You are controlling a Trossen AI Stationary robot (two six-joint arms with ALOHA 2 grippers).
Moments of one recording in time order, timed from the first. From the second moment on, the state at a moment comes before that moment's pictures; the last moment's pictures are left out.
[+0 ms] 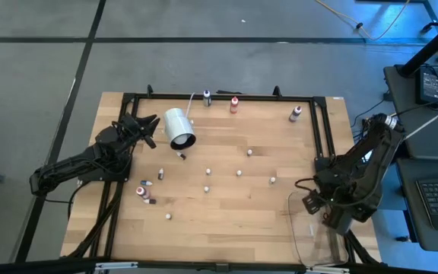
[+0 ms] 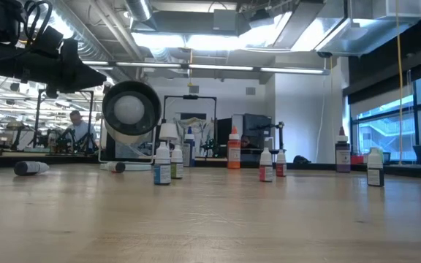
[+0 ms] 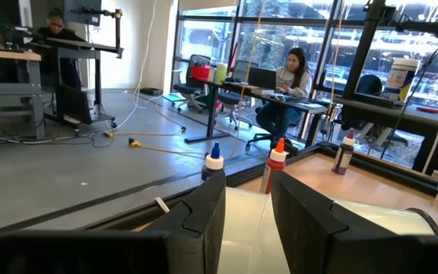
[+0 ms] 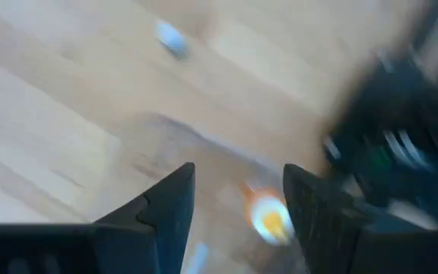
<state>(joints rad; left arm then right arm) 0.46 0.03 0.01 0.08 -0.32 -0.17 1.01 1.33 1.20 -1.57 0.37 2.06</state>
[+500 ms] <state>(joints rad) 0.46 0.03 0.01 0.08 -0.32 -0.17 0.88 1.33 1.27 -1.50 0.78 1.59</state>
